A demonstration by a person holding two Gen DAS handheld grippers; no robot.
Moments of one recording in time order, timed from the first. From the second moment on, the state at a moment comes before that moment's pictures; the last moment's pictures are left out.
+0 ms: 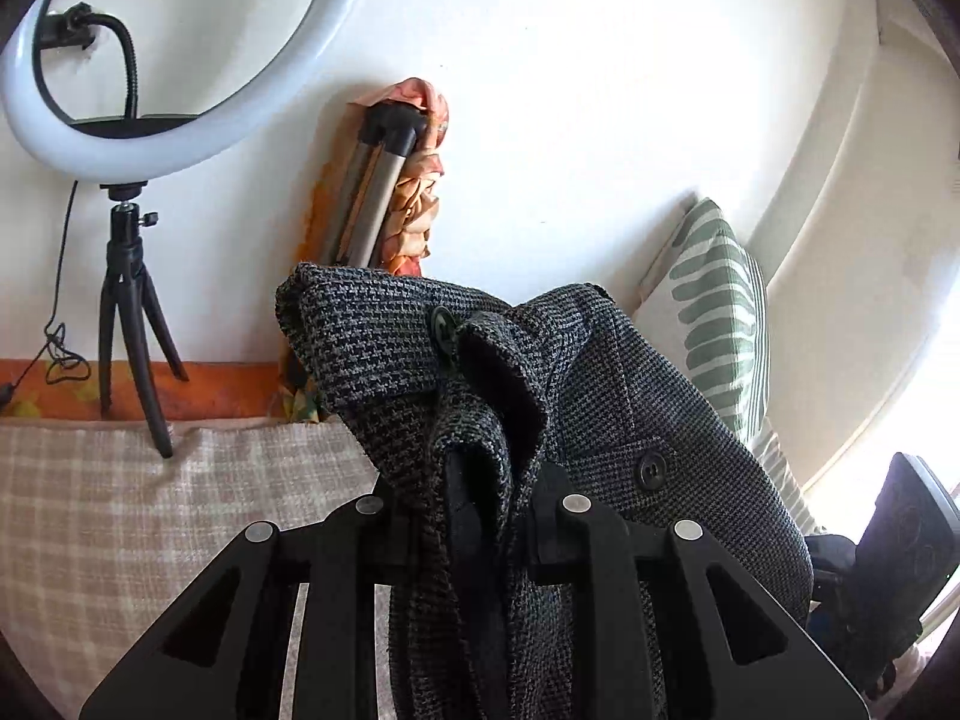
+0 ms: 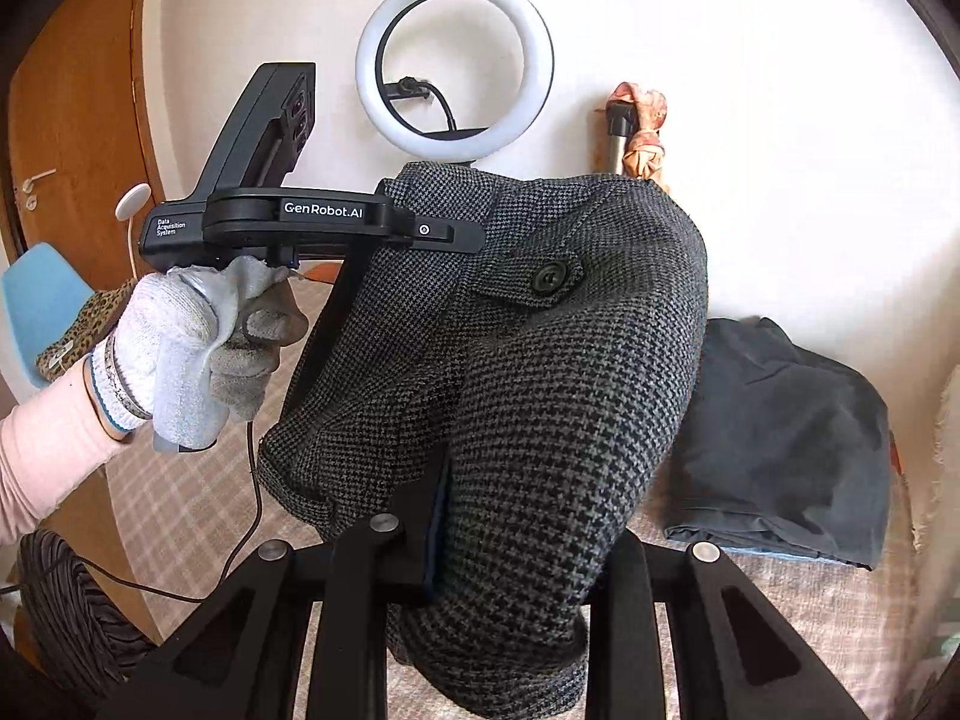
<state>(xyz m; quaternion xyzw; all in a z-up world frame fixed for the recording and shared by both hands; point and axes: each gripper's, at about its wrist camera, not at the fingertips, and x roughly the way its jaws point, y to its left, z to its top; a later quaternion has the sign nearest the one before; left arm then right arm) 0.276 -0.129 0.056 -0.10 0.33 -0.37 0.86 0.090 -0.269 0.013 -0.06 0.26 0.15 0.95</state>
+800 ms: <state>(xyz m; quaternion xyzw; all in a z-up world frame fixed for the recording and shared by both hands) 0.408 -0.359 0.011 -0.07 0.37 -0.37 0.85 0.217 -0.514 -0.005 -0.02 0.31 0.08 0.95</state>
